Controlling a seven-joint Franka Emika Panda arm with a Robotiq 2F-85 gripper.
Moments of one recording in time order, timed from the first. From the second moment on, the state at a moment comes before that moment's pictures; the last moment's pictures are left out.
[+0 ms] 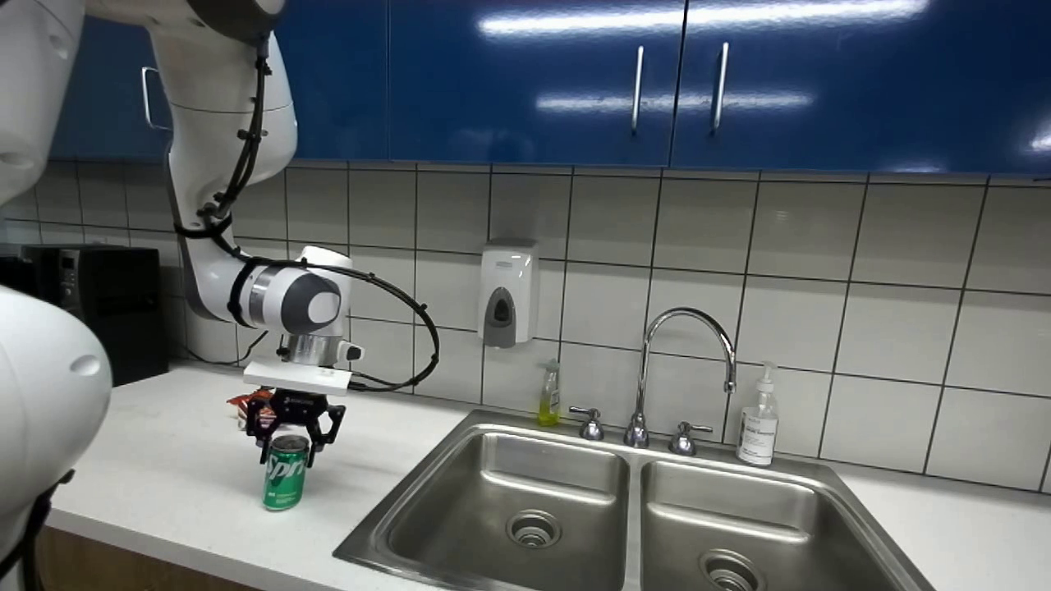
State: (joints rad) arm 0.11 0.31 0.22 -2.36 0.17 2.56 -0.42
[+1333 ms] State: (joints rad) arm 0.10 0.20 0.20 -2.36 0.16 2.53 -0.41
